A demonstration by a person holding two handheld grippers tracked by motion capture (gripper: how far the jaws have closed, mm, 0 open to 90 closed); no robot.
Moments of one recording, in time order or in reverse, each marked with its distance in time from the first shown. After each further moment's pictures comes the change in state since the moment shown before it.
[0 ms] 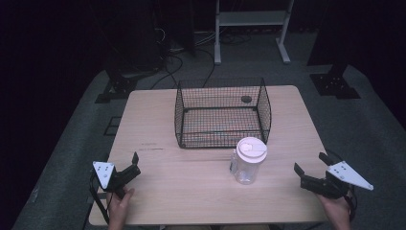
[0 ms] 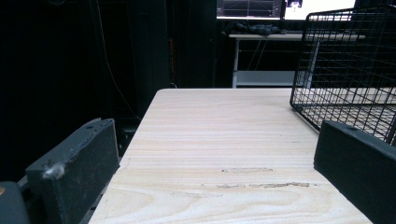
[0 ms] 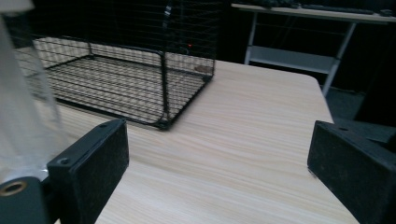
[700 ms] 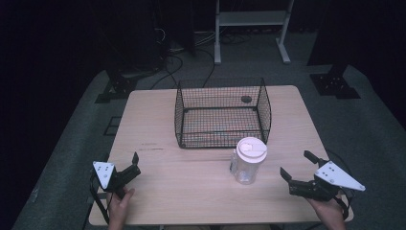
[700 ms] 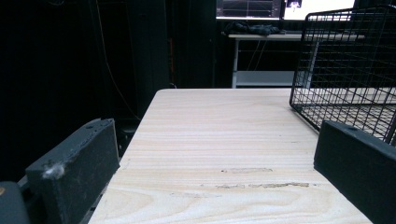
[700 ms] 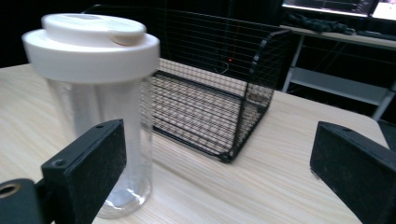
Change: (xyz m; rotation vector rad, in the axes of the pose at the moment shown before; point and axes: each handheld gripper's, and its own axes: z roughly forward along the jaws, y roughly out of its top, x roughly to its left) left arm 0.000 0.000 0.000 -0.001 -0.002 0.001; right arm 0.043 0.032 -0.006 -0.041 0.162 -0.091
